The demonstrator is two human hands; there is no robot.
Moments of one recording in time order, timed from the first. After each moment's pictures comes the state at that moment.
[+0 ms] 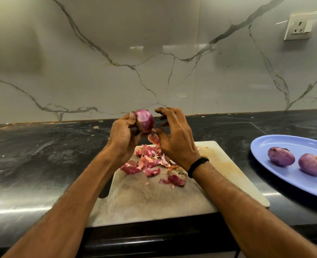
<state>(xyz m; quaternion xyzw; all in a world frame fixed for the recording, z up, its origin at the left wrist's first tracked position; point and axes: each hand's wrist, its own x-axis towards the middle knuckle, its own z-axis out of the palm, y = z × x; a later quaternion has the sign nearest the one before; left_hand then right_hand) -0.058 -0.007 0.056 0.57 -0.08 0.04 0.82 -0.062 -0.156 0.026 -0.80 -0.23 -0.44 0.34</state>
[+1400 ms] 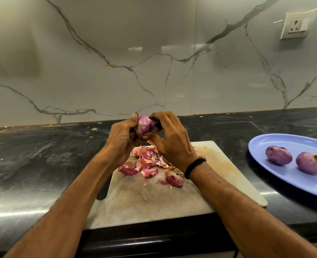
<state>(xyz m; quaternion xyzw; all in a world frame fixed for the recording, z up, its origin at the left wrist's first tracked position) -0.051 -0.004 0.051 0.62 -0.09 0.02 0.78 -0.062 -0.154 0.025 -0.79 -0.26 -0.48 0.29</state>
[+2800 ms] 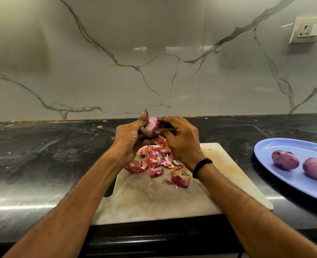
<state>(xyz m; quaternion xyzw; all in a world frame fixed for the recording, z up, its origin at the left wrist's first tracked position) -0.053 -0.007 0.052 0.56 -0.03 0.00 0.82 -0.061 -0.160 0.025 -0.79 -0.22 -0.44 0.38</state>
